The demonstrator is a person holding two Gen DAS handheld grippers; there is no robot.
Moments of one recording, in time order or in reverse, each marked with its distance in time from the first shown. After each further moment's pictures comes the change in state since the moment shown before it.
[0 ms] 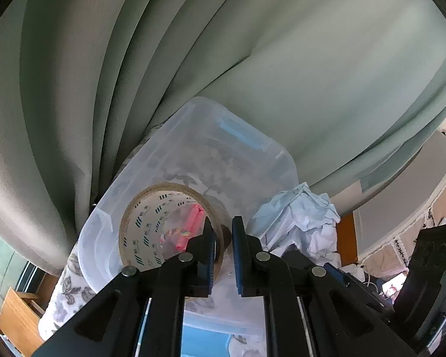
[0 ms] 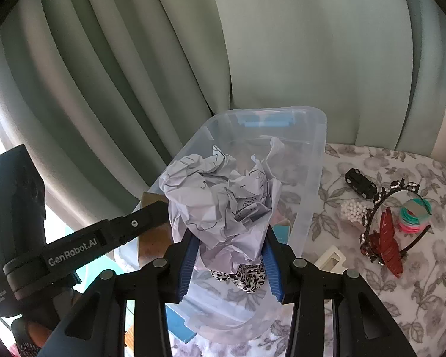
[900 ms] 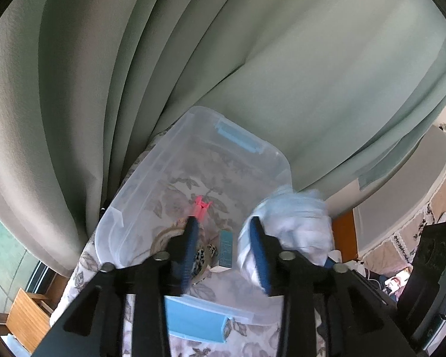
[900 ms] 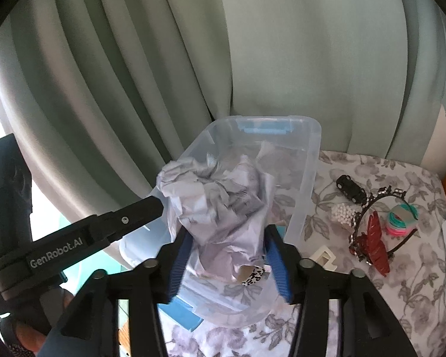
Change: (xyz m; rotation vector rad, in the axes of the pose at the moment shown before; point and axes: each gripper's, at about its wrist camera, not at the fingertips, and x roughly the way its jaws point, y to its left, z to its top) left arm -0.024 -0.018 -0.002 0.030 -0.024 0.033; right arm -0.020 0.014 -0.001 -0.041 -0.013 -0.036
